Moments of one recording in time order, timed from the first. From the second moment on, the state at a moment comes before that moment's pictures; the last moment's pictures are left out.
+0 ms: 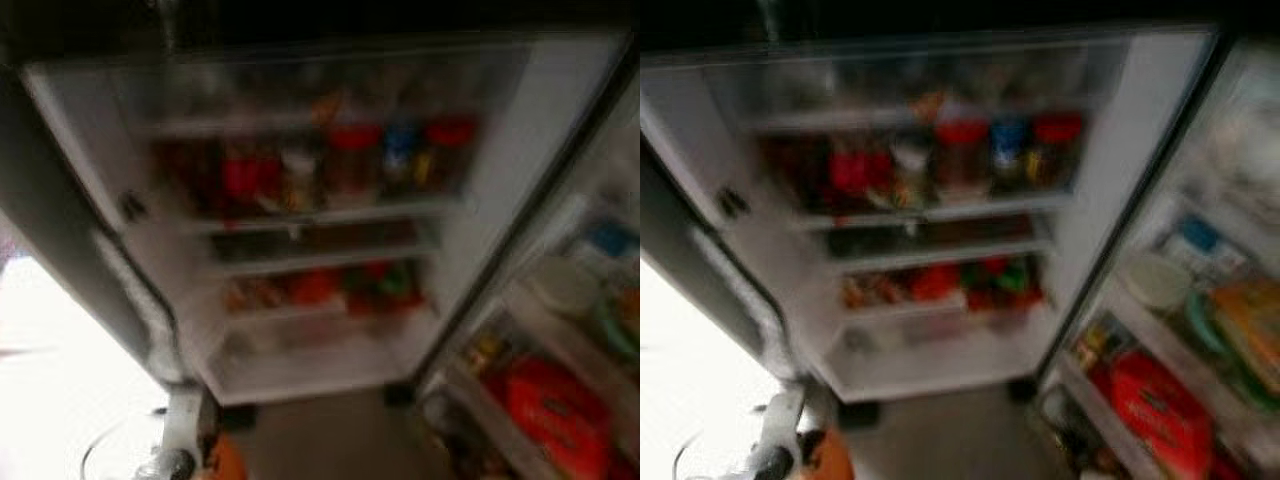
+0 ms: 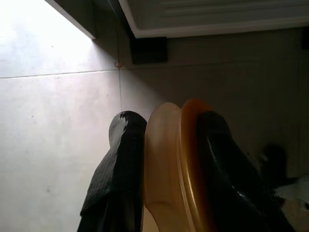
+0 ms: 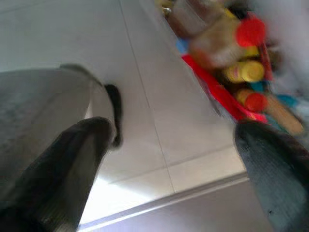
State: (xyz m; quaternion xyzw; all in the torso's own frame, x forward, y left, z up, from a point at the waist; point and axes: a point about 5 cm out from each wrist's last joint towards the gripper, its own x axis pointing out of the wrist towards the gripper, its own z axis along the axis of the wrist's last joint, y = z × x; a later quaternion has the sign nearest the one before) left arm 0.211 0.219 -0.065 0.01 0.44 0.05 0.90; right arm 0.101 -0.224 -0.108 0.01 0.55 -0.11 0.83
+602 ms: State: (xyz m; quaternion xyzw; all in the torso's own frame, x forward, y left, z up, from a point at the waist) left arm 0.231 0.217 -0.047 -0.11 0.31 0.11 0.94; right arm 0.112 -0.224 -0.105 -0.01 0.54 -0.08 0.84
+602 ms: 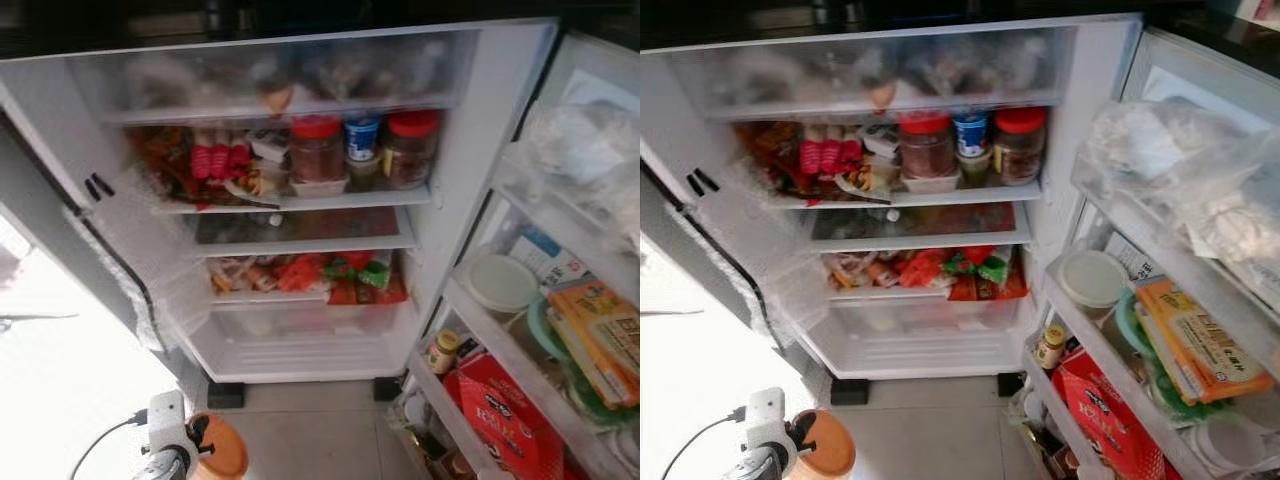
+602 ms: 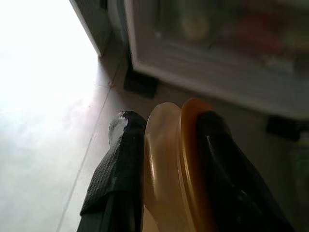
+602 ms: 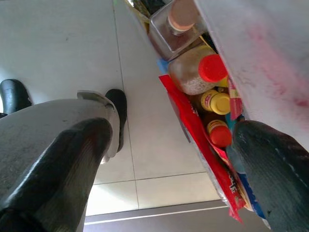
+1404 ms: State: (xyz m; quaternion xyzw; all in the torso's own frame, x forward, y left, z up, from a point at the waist) left arm 0.268 0.200 0.061 -0.32 0.05 -0.07 0.94; right arm 0.109 -0.228 -0.105 -0.03 0.54 -0.05 0.84
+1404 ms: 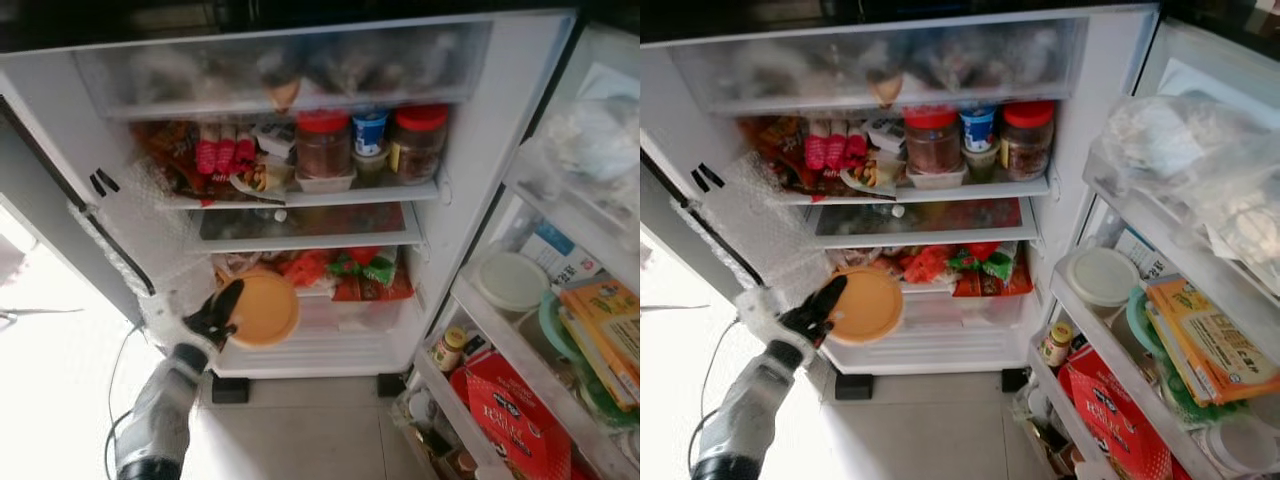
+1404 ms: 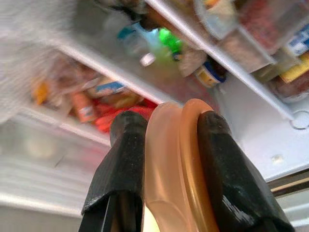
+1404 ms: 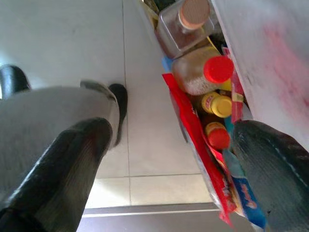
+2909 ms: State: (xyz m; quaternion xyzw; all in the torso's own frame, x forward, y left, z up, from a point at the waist) left arm 0.293 0.183 0.085 -0.33 0.07 -0.12 0.93; right arm 0.124 -0.221 -0.100 -0.29 0.50 0.15 0.80
